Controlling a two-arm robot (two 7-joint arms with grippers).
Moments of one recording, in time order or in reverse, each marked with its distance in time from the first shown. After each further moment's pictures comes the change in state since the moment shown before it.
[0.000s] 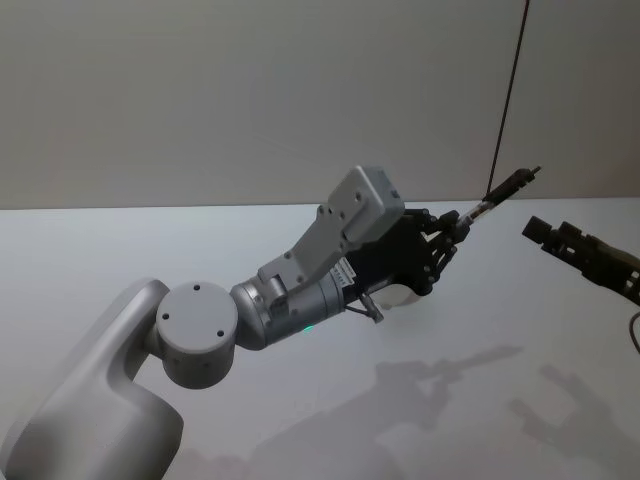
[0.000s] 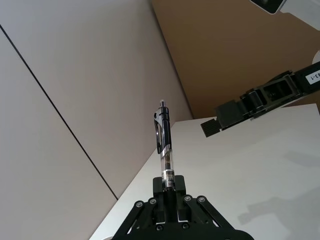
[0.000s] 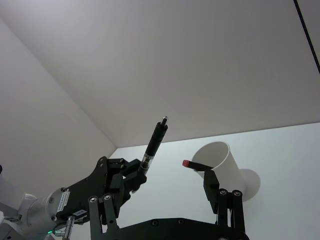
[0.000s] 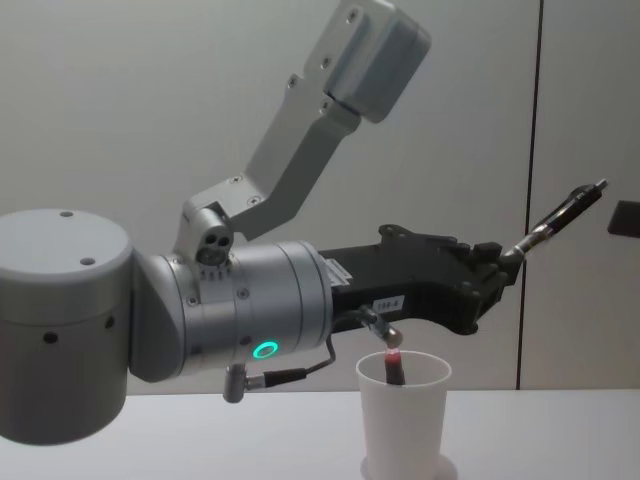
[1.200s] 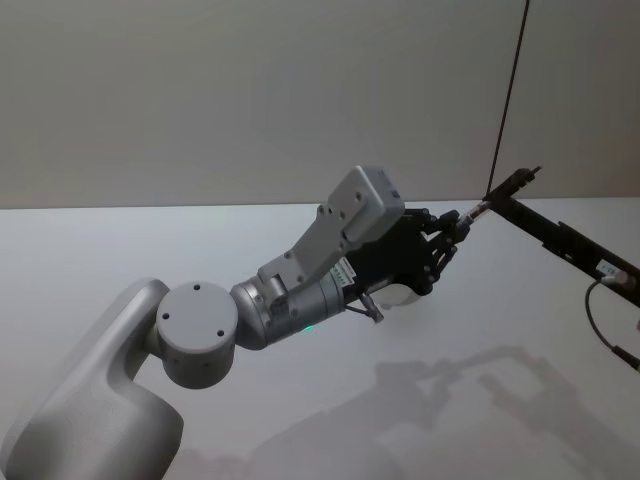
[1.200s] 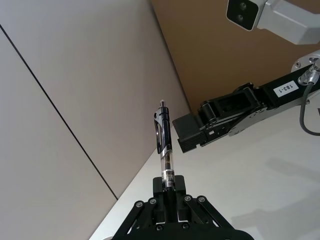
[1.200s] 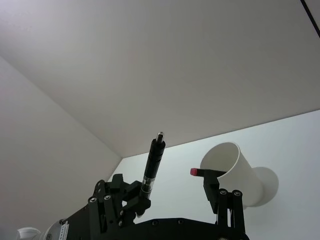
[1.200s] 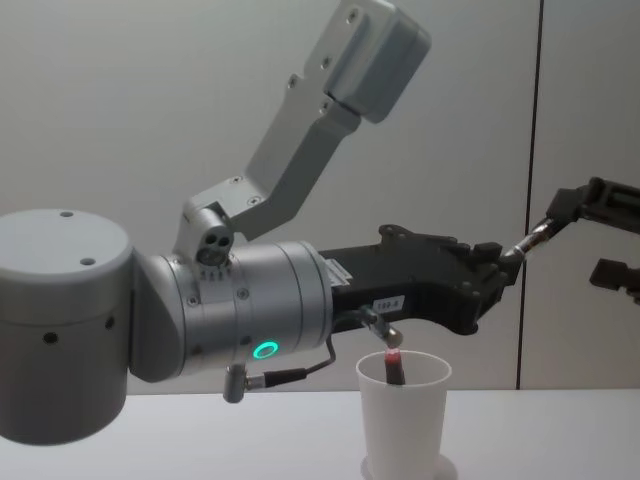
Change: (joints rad) left arm 0.000 0.000 0.000 0.000 0.000 0.000 0.000; right arm 0.074 -0.046 -0.079 0.031 0.118 0.032 -0.188
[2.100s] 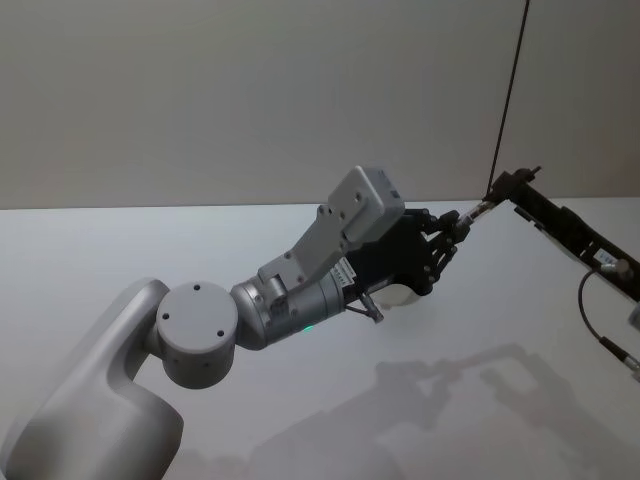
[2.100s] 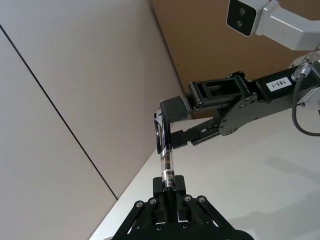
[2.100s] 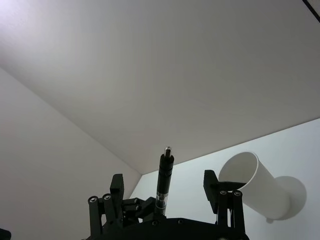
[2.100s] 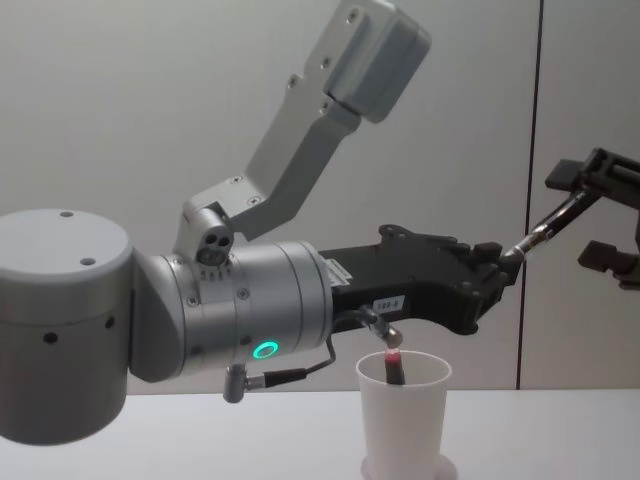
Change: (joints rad) left arm 0.000 0.000 0.000 0.000 0.000 0.000 0.000; right arm 0.007 -0.010 -0.023 0.030 0.131 -0.062 -0.022
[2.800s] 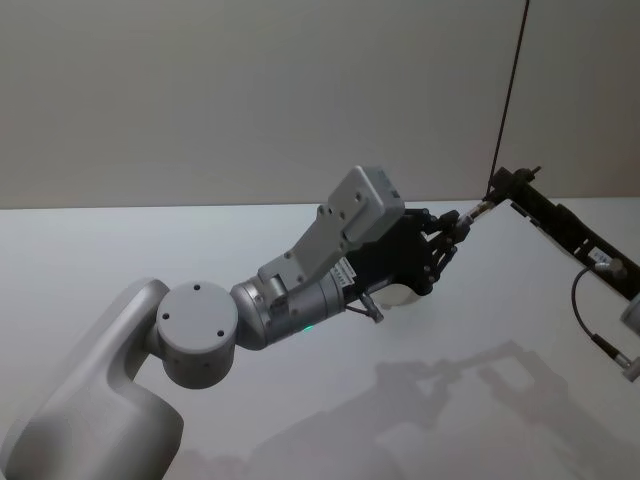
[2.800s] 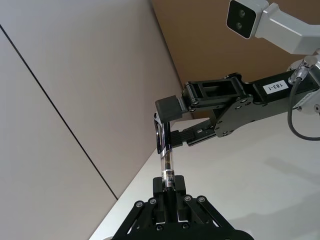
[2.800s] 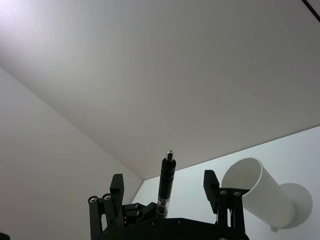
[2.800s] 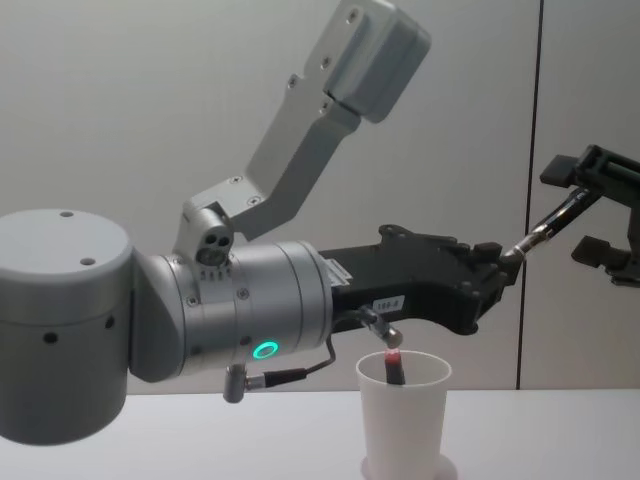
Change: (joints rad) left arm 0.000 0.000 0.000 0.000 0.000 0.000 0.000; right arm 0.006 0.008 -0.028 0.022 0.016 -0.058 0.012
